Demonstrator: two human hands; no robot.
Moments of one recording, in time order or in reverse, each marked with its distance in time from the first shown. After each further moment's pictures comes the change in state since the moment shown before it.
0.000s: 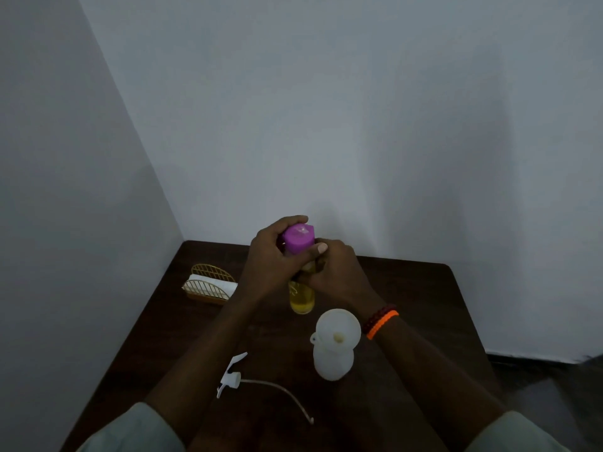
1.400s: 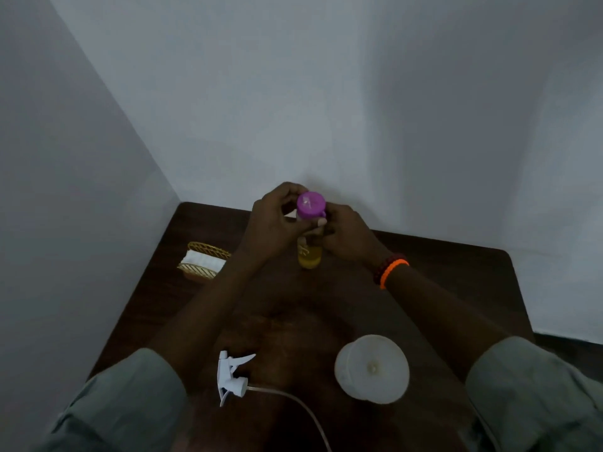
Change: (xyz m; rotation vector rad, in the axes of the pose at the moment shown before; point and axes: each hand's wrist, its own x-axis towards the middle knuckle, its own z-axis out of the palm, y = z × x) left_hand 0.113 -0.139 -0.008 0.107 -0.092 -0.057; right_hand 0.133 0.120 0.060 0.082 -0.309 0.149
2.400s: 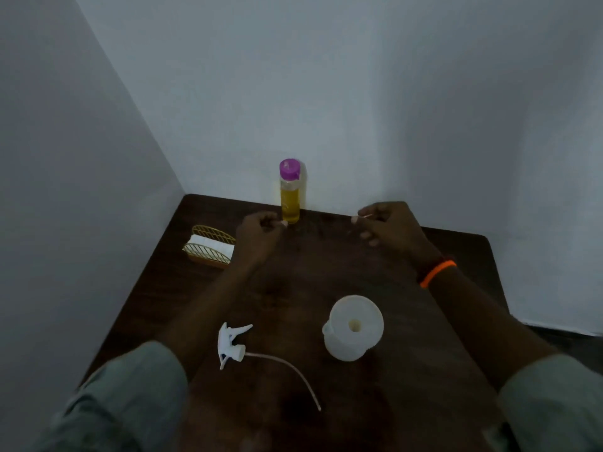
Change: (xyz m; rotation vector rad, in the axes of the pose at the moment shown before) left_hand -0.068 -0.006 0.008 0.166 0.094 -0.404; right_hand -0.097 0.010 -0.064 0.063 0.254 0.306
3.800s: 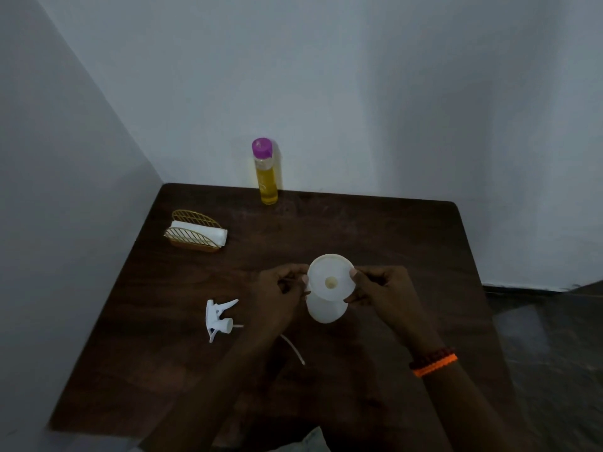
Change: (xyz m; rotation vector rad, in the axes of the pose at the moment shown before) left_hand -0.164 0.006 0.048 -0.210 -0.160 -0.036; right_hand -0.176 0.045 0.021 0.322 0.016 0.209
